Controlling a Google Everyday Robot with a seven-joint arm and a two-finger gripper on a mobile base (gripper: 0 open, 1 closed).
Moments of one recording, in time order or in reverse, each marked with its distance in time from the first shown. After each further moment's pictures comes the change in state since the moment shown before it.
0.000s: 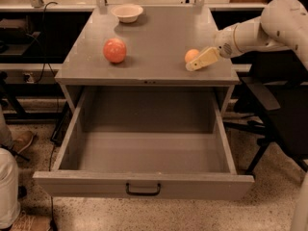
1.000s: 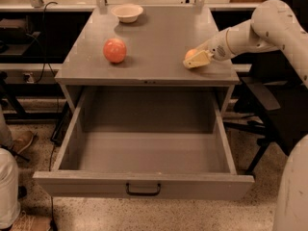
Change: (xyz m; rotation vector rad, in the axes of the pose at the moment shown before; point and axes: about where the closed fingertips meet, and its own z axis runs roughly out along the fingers) arm 0.008 0.008 0.025 -0.071 0.034 0.043
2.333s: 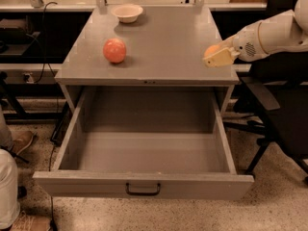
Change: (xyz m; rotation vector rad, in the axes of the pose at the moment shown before) arm -0.003 0.050 -0.102 0.026 0.002 0.011
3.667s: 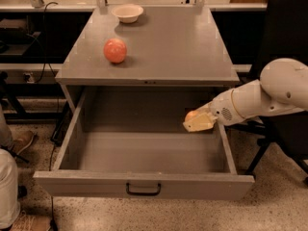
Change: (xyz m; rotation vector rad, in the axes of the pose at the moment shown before) arm 0.119 0.146 0.054 -0.218 0.157 0.193
